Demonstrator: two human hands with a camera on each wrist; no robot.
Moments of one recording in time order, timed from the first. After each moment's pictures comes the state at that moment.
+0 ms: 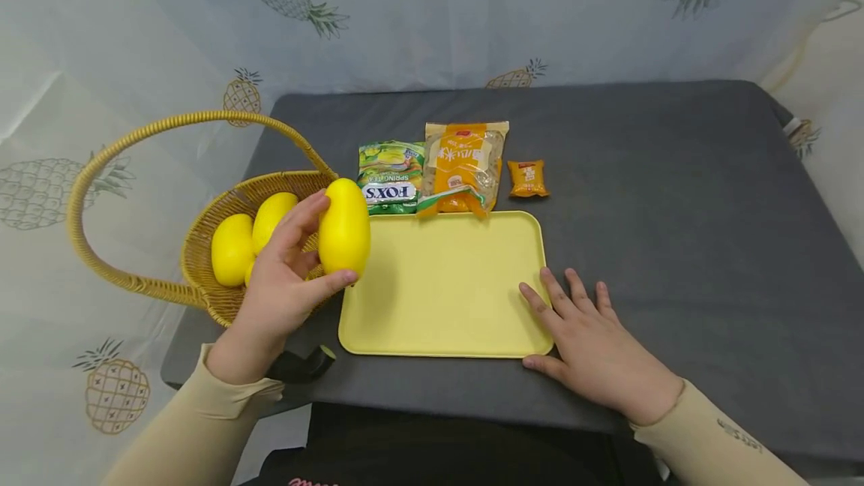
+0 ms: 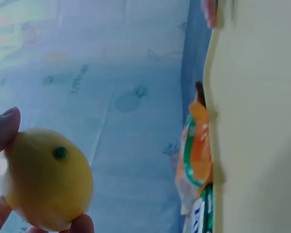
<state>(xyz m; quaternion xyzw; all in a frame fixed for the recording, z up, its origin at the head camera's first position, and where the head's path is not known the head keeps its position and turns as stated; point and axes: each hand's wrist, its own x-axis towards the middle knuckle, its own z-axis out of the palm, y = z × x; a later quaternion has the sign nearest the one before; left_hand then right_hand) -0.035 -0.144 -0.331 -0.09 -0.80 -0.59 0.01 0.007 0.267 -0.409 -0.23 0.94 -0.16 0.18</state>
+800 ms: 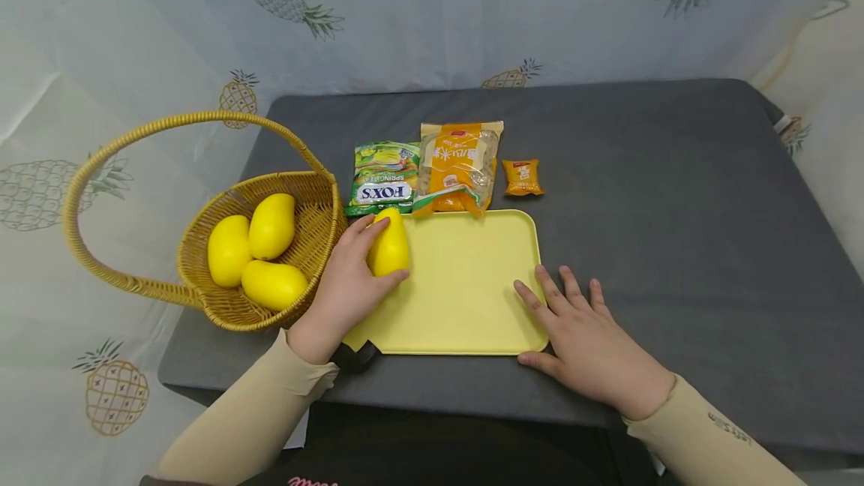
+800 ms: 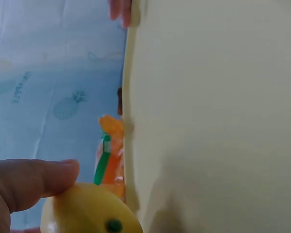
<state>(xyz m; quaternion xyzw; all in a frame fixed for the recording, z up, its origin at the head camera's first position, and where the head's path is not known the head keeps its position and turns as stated) -0.059 -0.090 -0.386 -0.02 -0.94 -0.34 -0.05 0.008 0.266 -0.407 -0.22 0.94 -0.17 0.18</state>
